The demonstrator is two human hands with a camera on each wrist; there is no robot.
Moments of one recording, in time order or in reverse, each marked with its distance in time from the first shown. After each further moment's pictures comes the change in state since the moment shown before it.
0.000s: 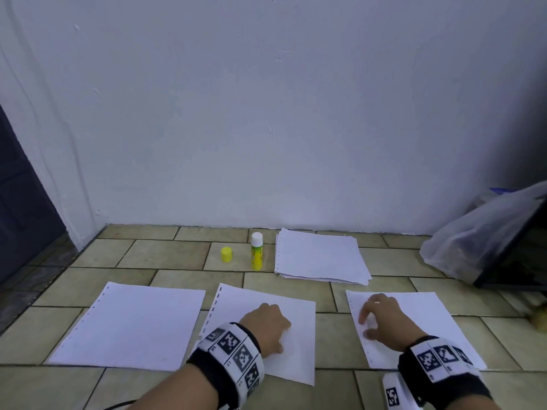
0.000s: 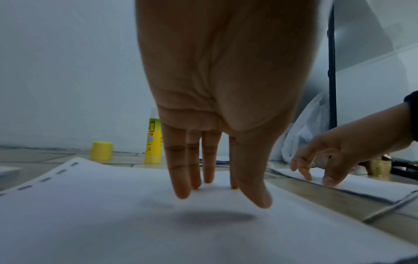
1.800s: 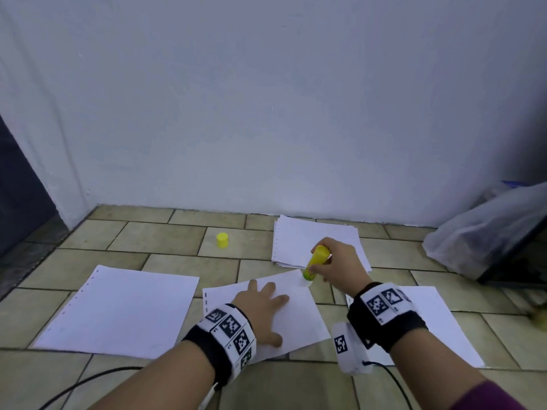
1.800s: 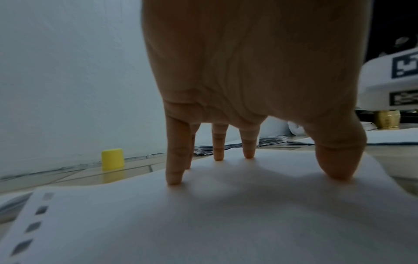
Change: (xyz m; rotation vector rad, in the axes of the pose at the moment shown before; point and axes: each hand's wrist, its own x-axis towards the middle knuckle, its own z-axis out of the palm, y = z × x) left_hand 0.022 -0.016 0.007 0.078 0.002 -0.001; right_hand 0.059 -0.079 -0.033 0.517 0.311 -0.071
